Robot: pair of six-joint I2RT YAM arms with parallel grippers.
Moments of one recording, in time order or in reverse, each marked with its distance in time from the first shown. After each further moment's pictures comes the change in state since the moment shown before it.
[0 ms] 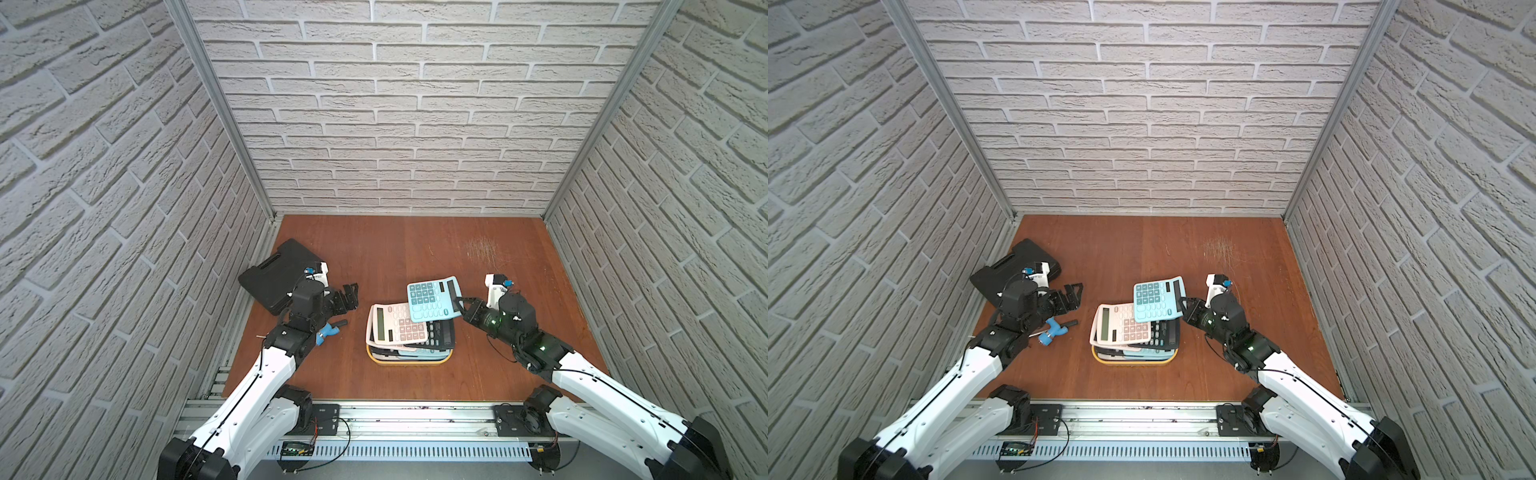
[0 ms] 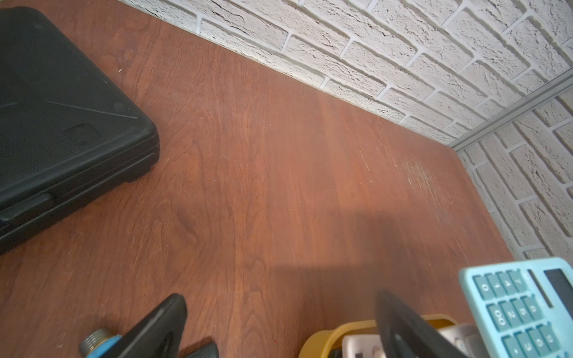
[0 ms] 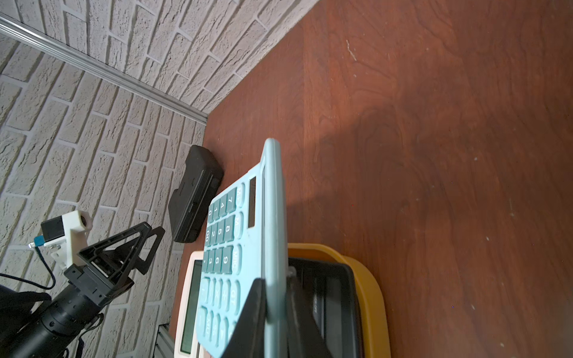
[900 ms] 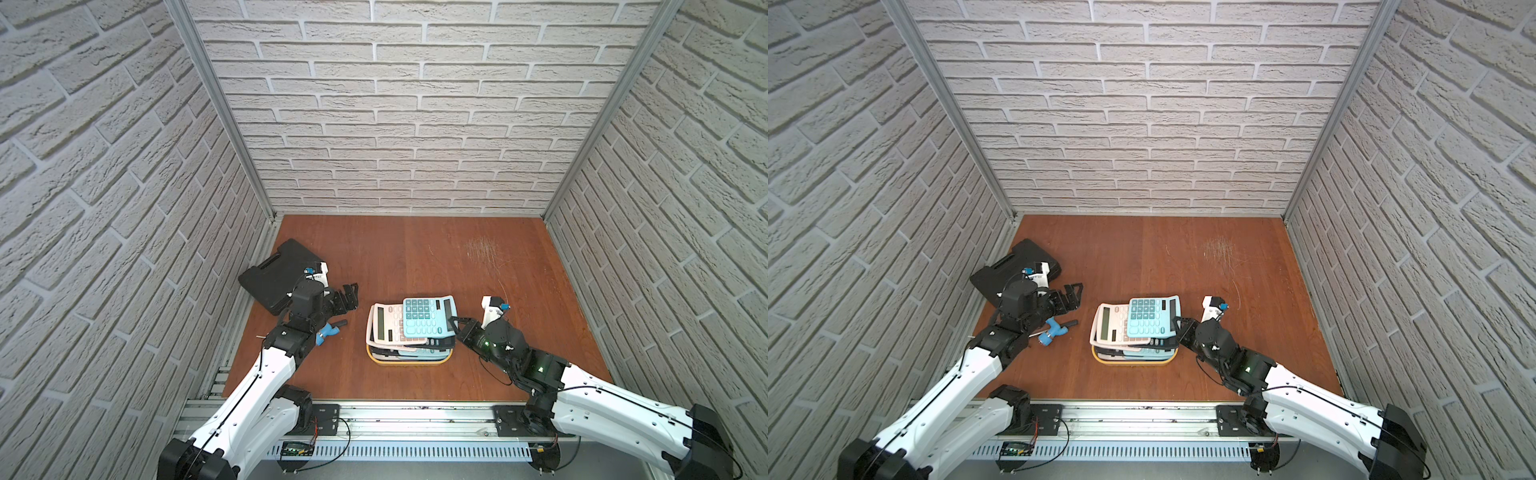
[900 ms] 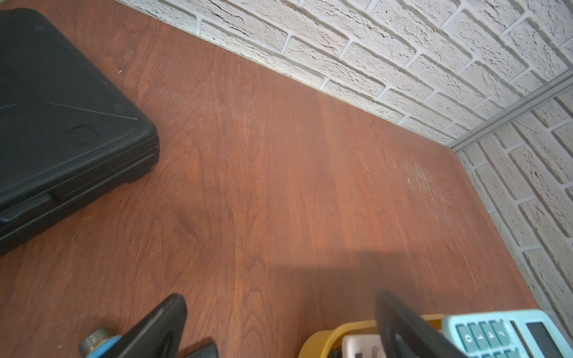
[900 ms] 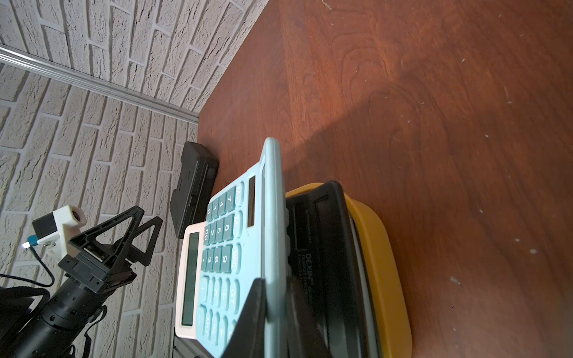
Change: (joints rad) left arm 0.000 -0.004 0.000 0.000 0.000 0.000; right arm 0.296 -0.066 -0.076 -0.032 0.292 0.252
